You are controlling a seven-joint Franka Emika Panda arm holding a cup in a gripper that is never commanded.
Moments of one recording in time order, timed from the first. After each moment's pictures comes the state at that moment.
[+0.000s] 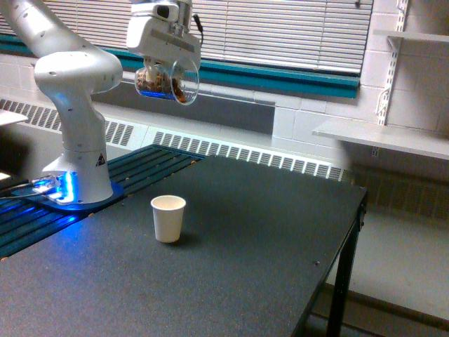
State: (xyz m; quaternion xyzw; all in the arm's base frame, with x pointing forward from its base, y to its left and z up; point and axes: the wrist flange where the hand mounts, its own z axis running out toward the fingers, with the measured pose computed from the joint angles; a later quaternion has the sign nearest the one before) arm 0.282 -0.028 0.459 0.88 -0.45 0.10 0.10
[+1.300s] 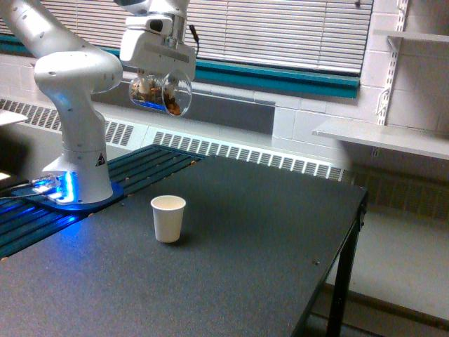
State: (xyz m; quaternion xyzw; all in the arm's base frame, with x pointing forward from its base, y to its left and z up) arm 0.268 -0.027 0.434 0.88 -0.47 0.07 0.10
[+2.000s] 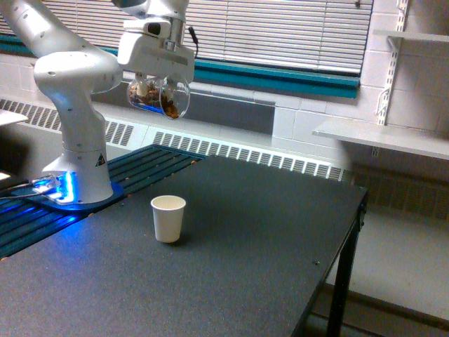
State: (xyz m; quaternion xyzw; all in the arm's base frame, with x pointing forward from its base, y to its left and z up) arm 0.269 -0.034 0.429 0.87 -0.47 0.06 0.10
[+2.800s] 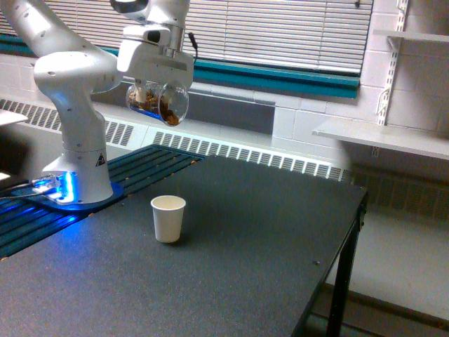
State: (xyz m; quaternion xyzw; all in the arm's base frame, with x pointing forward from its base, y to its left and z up) arm 0.268 -0.035 0.416 0.88 -0.47 0.04 0.09
